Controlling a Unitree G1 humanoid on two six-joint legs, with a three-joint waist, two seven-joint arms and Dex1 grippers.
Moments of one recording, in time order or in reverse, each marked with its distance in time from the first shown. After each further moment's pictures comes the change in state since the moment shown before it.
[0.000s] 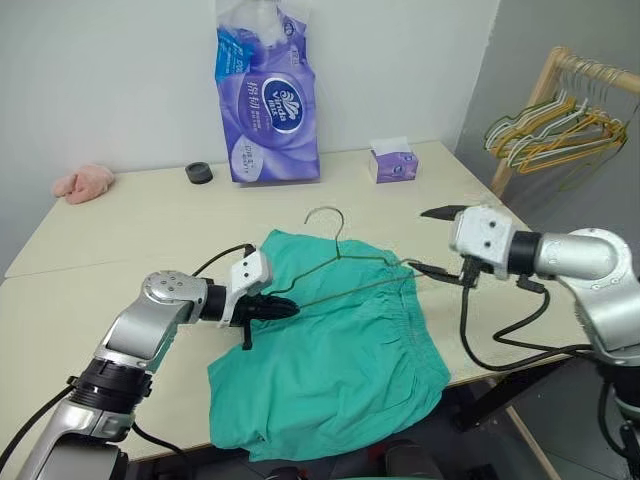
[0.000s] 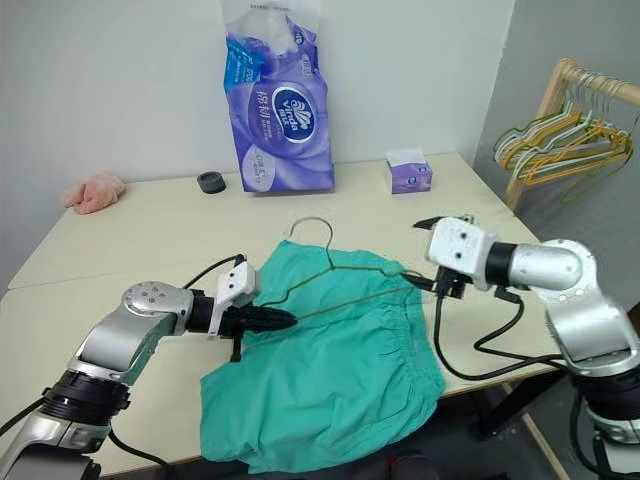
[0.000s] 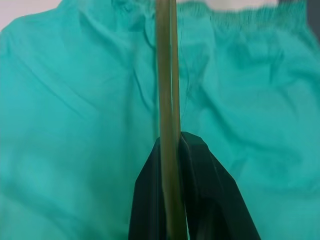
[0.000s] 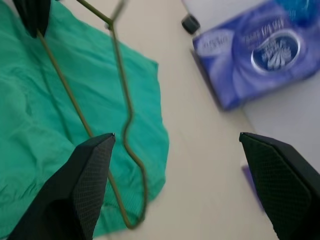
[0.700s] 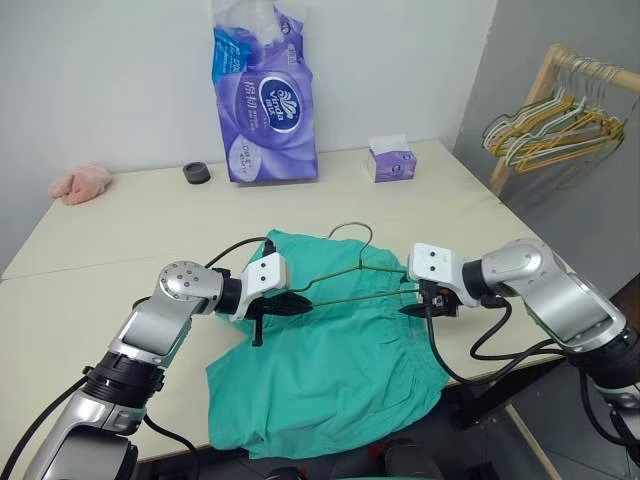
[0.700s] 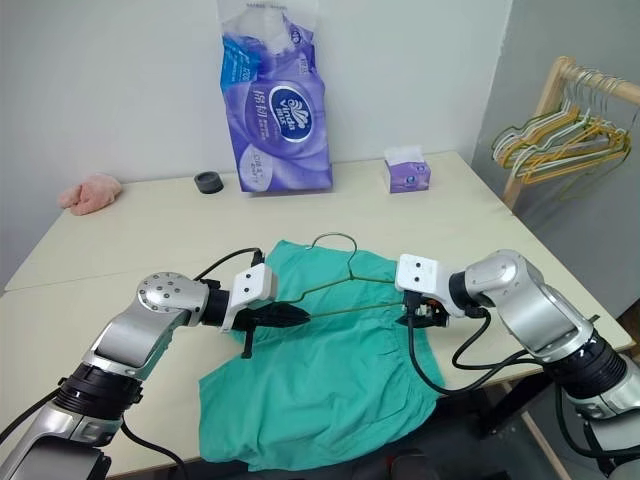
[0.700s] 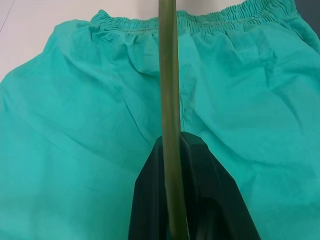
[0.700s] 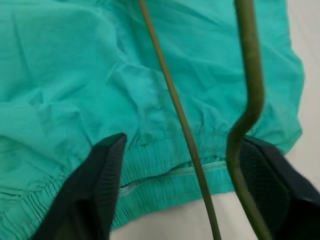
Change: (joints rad) left arm -0.043 -0.038 -0.034 -0.028 0.031 -0.058 -0.003; right arm -0.161 -0.004 0.371 0.128 -0.065 0.185 0.113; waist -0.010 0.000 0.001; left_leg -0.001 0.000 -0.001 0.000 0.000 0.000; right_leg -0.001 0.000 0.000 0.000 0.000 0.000
